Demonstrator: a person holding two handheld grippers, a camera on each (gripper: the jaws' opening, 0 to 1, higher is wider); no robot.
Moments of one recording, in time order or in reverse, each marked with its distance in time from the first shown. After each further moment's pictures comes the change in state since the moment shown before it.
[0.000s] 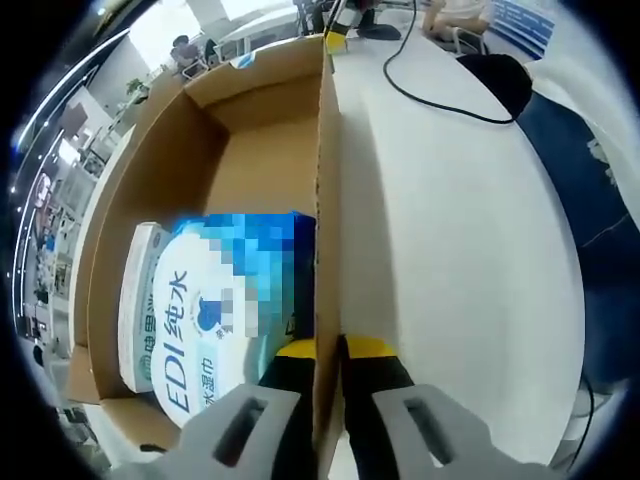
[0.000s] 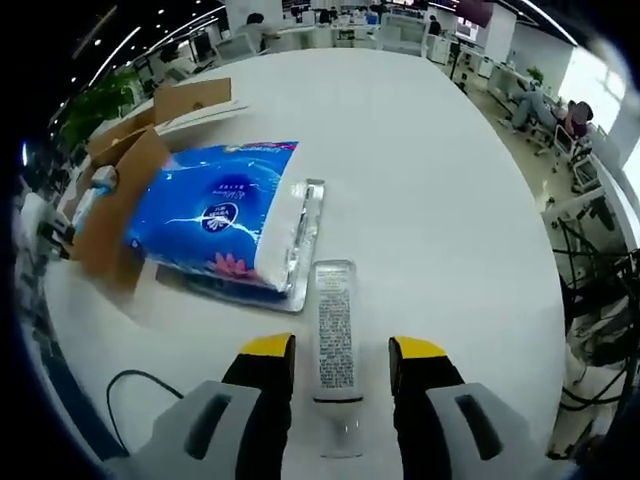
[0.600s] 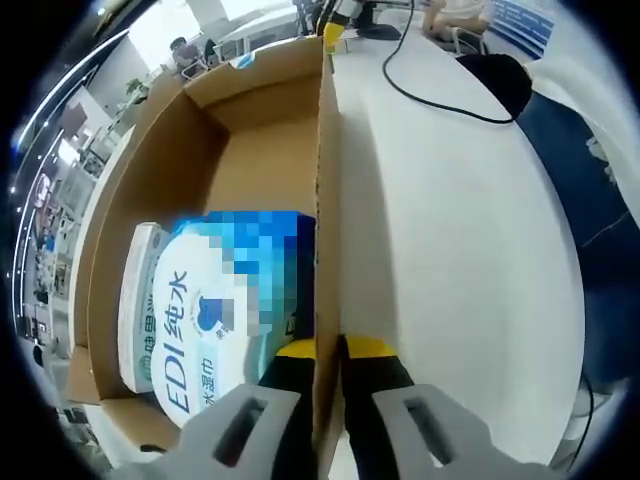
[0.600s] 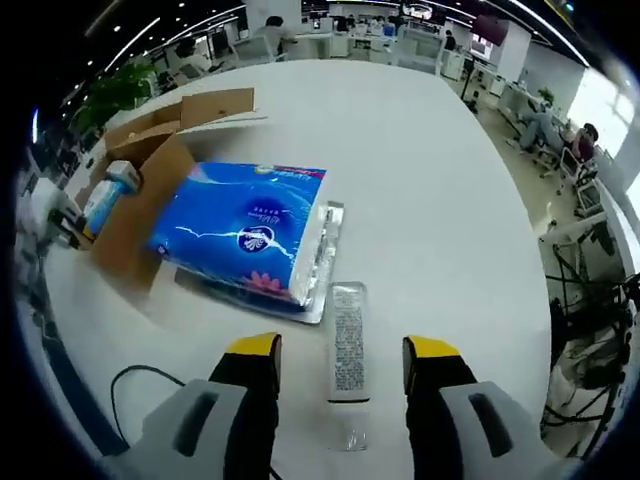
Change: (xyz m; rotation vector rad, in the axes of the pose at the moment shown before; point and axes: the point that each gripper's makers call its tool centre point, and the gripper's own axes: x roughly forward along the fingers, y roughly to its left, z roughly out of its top) left arm 0.001 0.000 0.001 0.000 0.000 -0.002; right arm -0.025 0.009 0.019 -0.091 -0.042 0.001
